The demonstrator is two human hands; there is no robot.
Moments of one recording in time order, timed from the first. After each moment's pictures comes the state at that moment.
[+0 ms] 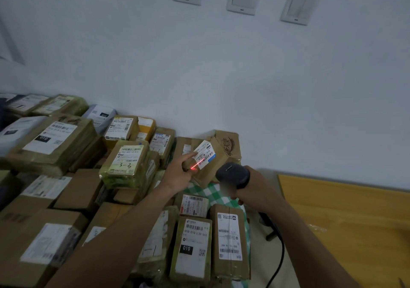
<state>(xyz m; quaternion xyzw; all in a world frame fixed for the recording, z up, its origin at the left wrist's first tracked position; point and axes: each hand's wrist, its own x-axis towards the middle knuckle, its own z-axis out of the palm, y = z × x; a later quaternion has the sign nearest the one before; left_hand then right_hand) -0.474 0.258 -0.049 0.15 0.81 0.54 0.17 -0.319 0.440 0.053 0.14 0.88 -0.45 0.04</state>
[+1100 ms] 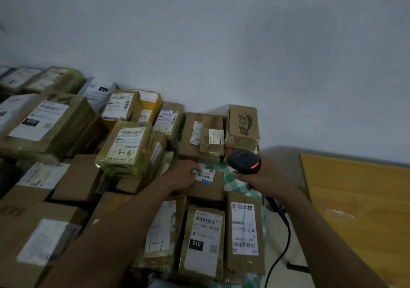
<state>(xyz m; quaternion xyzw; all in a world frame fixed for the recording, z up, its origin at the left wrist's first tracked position) -0.520 0.250 -0.149 0.25 0.89 0.23 0.30 -0.378 0.477 -0.036 0.15 0.84 -0.52 0.08</state>
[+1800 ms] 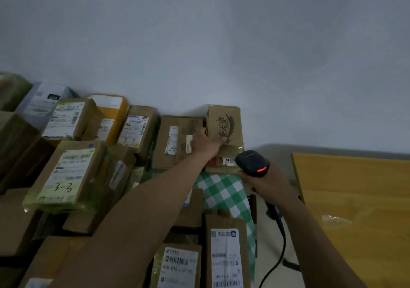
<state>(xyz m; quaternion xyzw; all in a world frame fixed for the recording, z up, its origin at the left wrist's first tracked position) -0.589 0.453 -0.153 -0.02 0.84 0.47 0.27 -0.404 0.569 -0.091 0.27 0.82 -0.50 0.02</state>
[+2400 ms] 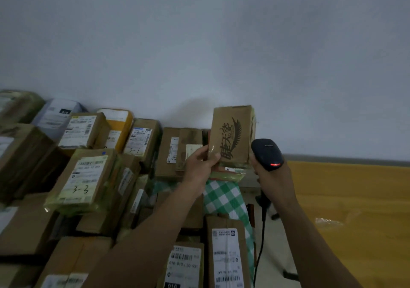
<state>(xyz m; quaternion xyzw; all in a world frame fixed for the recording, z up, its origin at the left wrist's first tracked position) -0.516 0.401 -0.096 -0.07 0.60 0.73 0.31 -0.390 0.550 -0.046 0.36 0.73 -0.55 -0.17</state>
